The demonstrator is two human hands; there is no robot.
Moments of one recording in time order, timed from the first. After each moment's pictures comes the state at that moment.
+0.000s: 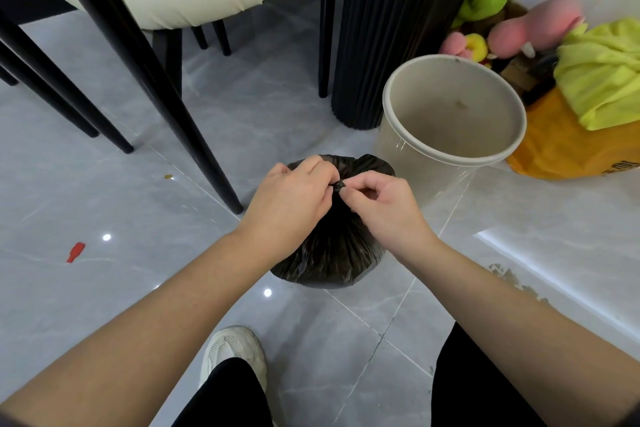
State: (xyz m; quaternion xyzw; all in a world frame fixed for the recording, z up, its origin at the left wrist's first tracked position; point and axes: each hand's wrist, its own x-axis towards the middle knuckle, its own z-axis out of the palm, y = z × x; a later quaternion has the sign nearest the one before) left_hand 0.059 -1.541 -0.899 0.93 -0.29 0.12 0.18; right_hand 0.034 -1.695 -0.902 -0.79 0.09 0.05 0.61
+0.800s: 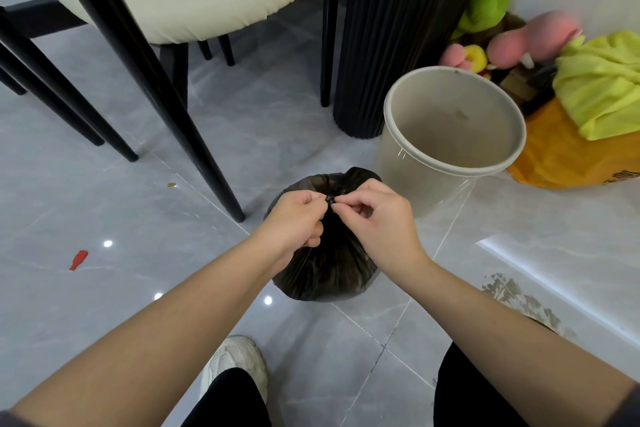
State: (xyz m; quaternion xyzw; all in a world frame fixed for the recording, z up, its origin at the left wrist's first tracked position) left_hand 0.061 -1.551 -0.913 0.70 0.11 -0.28 0.65; right_hand 0.030 -1.689 -0.920 -0.87 0.01 -0.08 0.49
